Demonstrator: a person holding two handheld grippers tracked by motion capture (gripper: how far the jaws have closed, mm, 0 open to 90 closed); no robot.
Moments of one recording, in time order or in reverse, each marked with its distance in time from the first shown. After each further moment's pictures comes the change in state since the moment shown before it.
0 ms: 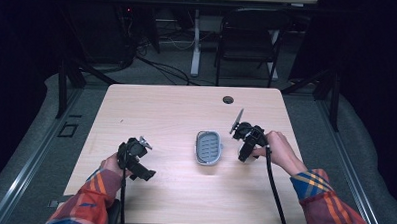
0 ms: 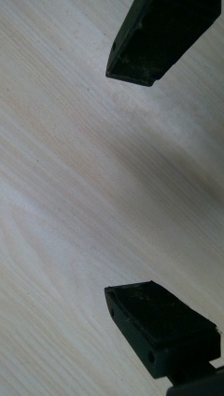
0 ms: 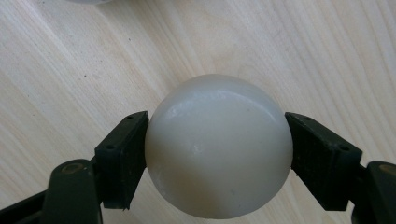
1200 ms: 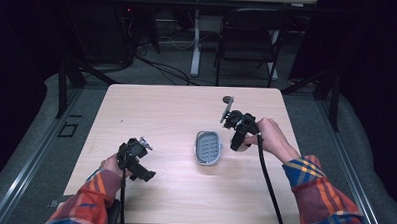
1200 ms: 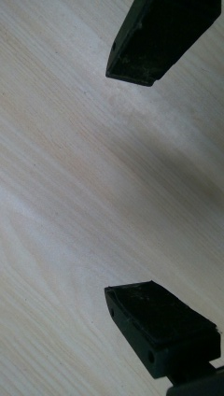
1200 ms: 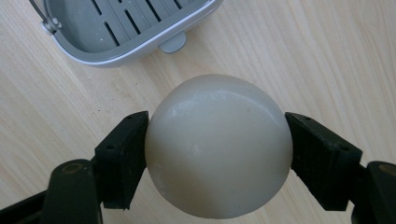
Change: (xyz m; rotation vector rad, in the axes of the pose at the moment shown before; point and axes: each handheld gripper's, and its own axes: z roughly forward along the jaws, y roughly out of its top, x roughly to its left) left arm -0.001 -0.001 0.001 0.004 -0.011 0.006; right arm 0.001 0.037 -0.030 -0.022 -0.030 -0.053
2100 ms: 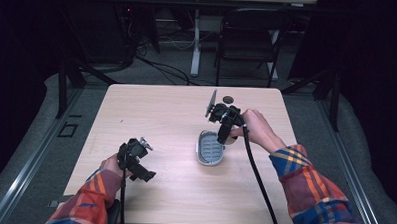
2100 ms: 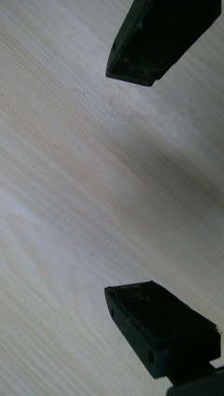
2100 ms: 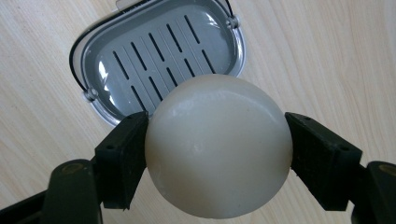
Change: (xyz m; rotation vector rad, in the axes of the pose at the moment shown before) left arm 0.000 0.000 0.001 0.002 -0.005 0.005; right arm 0.010 0.045 -0.012 -0.008 -0.016 -0.075
